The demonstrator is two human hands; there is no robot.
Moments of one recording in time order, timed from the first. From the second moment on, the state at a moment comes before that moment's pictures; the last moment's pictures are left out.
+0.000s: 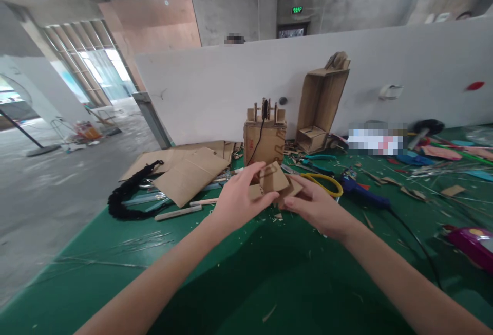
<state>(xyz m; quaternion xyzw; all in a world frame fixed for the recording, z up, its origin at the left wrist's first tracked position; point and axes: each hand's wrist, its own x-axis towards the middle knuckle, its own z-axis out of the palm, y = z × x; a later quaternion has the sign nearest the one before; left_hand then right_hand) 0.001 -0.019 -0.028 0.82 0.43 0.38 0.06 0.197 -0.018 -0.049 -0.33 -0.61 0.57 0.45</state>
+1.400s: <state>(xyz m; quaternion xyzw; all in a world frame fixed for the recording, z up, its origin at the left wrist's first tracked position) -0.012 -0.023 -0.025 0.89 0.22 0.36 -0.14 0.225 -0.013 -0.069 -0.60 -0.80 -0.05 0.04</state>
